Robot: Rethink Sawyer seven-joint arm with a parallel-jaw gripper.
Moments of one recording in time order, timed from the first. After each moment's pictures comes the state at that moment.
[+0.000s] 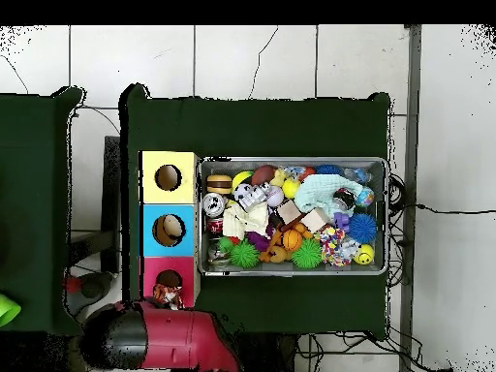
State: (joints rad) arm 0.18 -0.98 -0.09 2.16 0.19 0.57 1.66
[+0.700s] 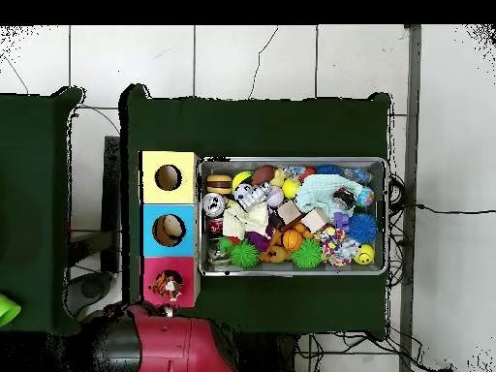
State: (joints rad) arm 0.17 -1.08 -0.09 2.15 0.19 0.64 1.66
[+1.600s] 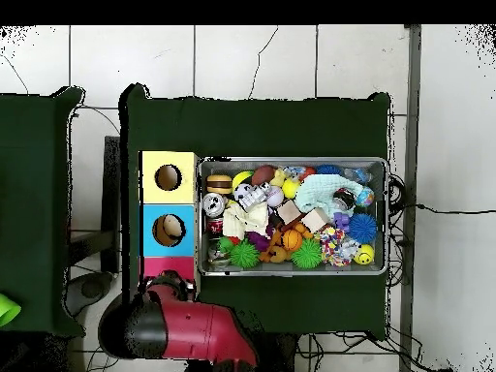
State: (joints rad) arm 0.11 -0.94 -0.08 2.16 0.19 0.32 1.66
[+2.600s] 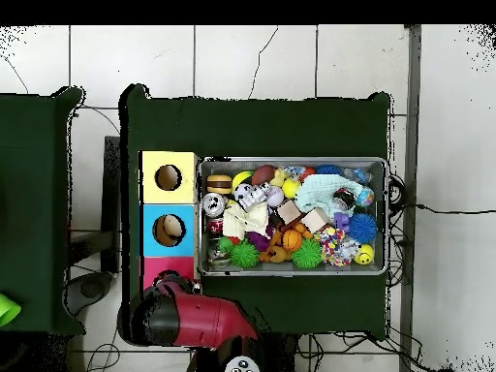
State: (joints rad) arm 0.05 -0.81 -0.02 2.18 0.19 0.22 1.66
